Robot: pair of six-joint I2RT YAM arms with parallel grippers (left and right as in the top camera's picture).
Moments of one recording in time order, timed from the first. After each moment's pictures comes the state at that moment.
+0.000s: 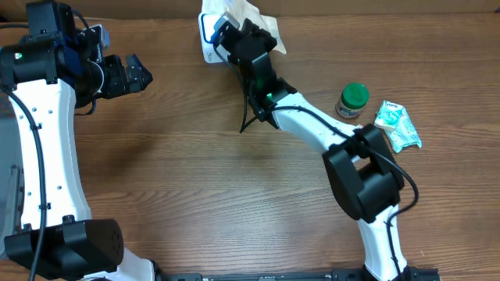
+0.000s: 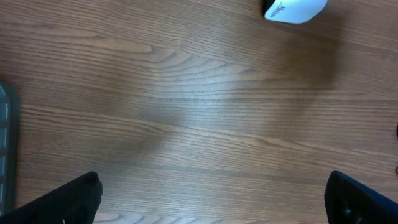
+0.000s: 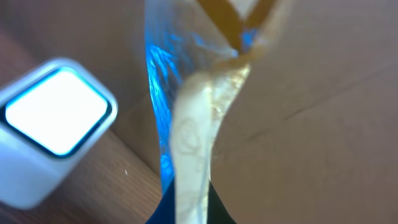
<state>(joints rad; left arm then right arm) 0.18 1.74 1.92 -1.34 0.20 -0.09 0.59 2.23 1.63 0.40 0.51 -0.80</state>
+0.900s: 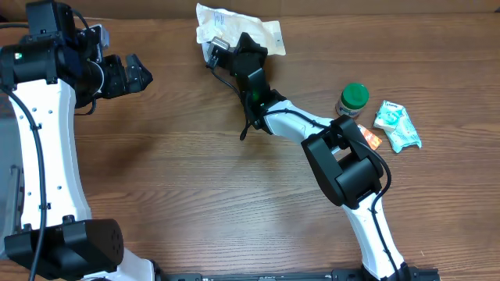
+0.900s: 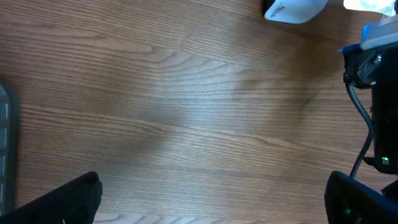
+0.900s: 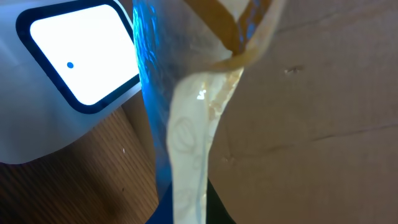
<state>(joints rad) 0.18 1.74 1.92 -1.34 0.20 -0.09 0.59 2.38 1.63 0.58 0.52 -1.09</state>
